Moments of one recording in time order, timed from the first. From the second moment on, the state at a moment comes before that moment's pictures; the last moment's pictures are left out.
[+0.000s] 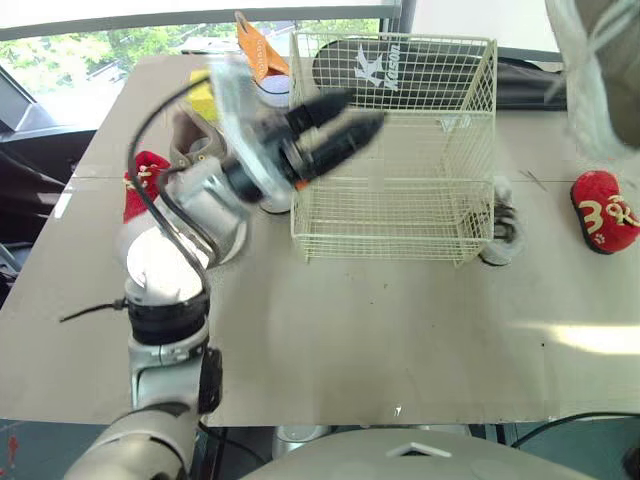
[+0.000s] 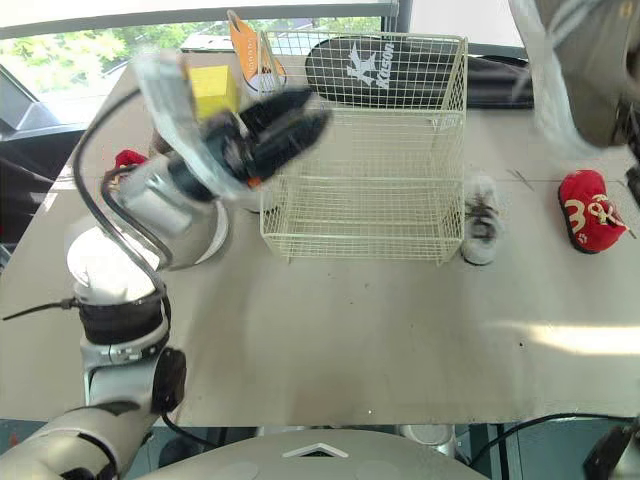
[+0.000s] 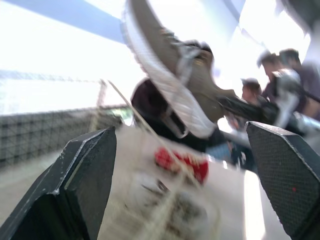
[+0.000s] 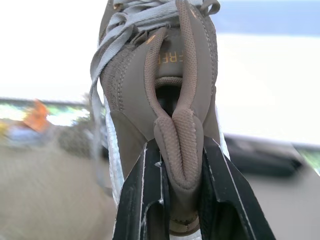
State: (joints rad) left arm -0.66 0.40 0.23 -0.32 -1.13 0.80 -0.42; right arm -0.24 -0.78 -0.76 -0.57 0.93 0.73 0.39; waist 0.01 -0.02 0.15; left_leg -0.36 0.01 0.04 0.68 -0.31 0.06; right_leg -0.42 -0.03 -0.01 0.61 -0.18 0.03
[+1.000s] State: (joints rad) left arm -0.97 1.03 -0.22 -0.17 -0.95 1.09 -1.26; right arm -0.99 -1.08 0.09 -0.29 0.51 0.27 1.47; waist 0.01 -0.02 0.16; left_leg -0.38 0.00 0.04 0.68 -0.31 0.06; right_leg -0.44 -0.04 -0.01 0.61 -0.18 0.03
